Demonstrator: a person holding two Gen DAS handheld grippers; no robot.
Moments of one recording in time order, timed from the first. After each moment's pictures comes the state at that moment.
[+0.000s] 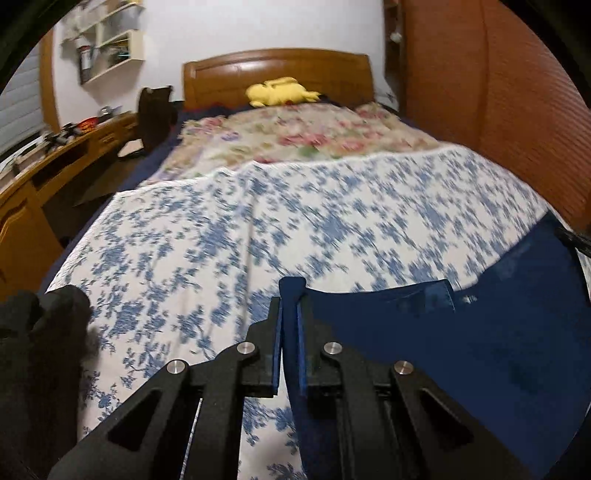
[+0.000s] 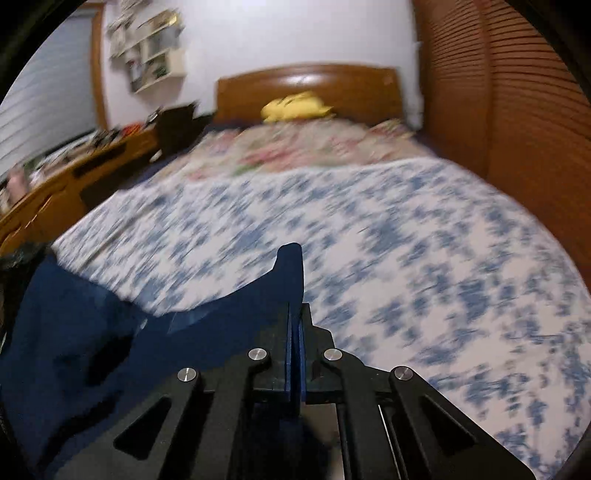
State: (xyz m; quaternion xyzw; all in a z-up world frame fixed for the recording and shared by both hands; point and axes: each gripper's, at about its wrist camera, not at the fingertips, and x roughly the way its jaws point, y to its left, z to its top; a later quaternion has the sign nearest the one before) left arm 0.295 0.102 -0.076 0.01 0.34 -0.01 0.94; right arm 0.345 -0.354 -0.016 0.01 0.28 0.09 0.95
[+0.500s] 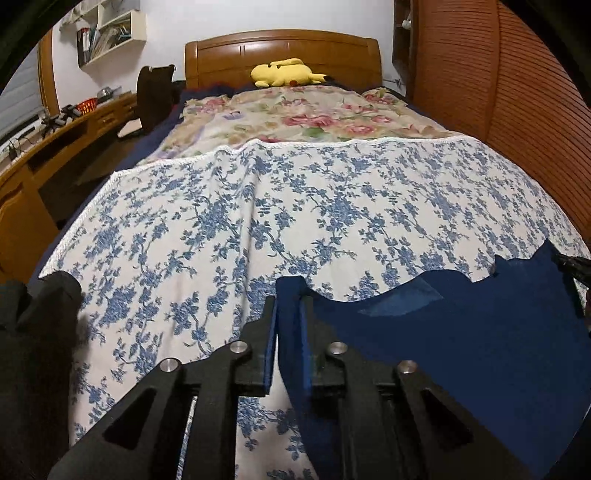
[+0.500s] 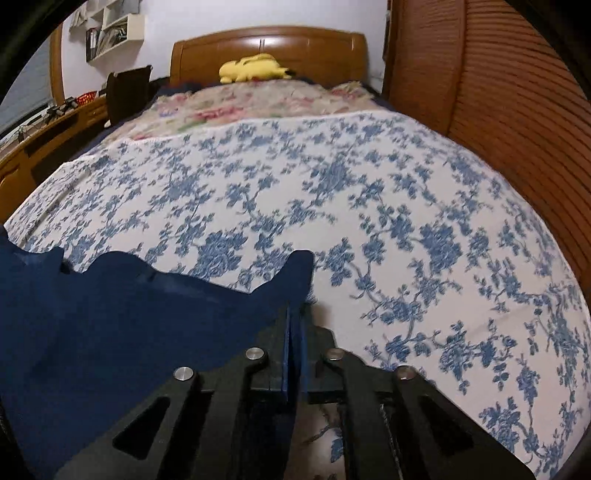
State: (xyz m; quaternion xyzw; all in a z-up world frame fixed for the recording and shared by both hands) left arm 0.312 0.101 -0.094 0.00 0.39 -0.02 0.92; right arm 0.368 -0.365 -0.068 -0.02 0.37 0.02 0.93
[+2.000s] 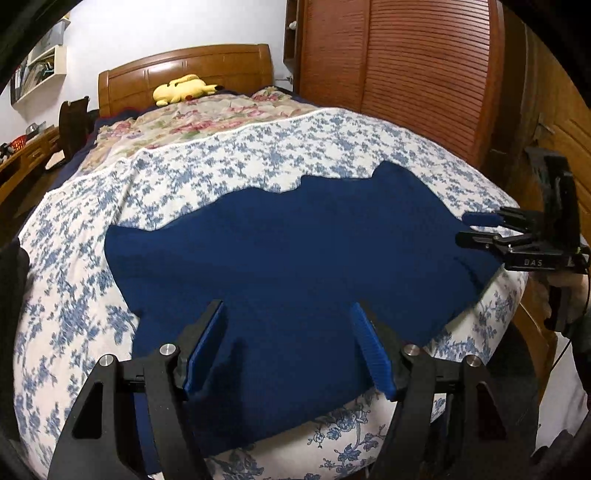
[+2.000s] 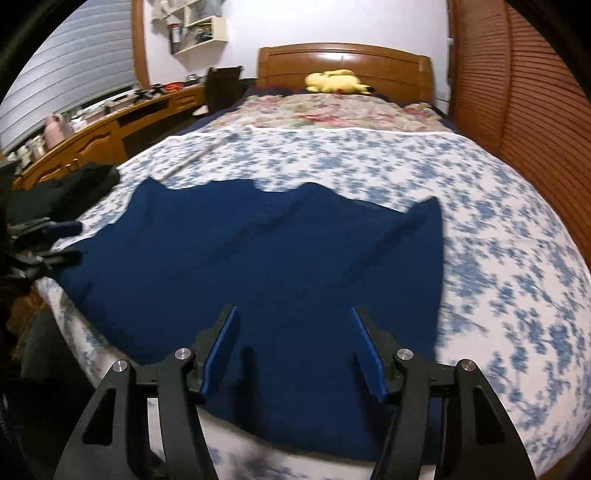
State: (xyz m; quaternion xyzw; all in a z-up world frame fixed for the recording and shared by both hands) left arm 0.112 -0.031 -0.099 0.04 0.37 -0.18 0.91; right arm 0.151 -0.277 -0.029 -0.04 0.34 0.16 0.93
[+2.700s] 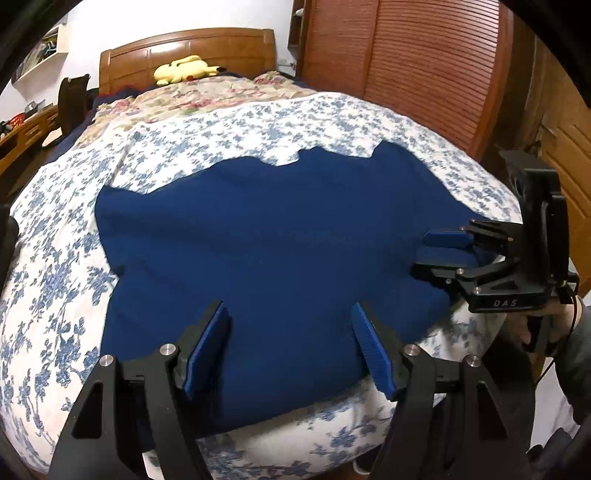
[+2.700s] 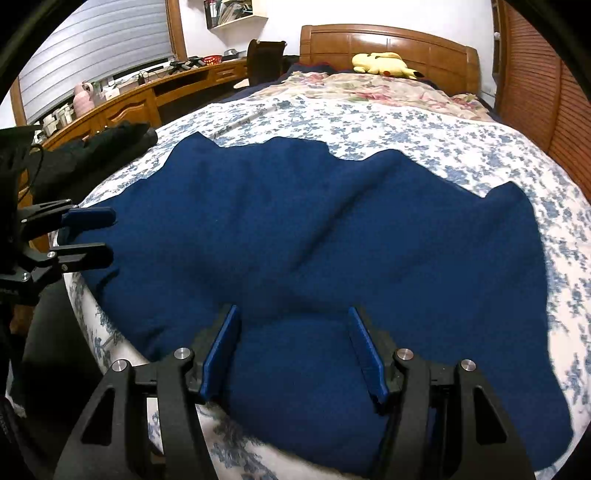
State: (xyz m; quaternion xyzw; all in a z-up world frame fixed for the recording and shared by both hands) left arm 0.100 -0.036 -0.120 0.02 0.39 -0.19 0.90; right arm 0.168 -0.235 -0.076 -0.06 0.37 0.21 0.90
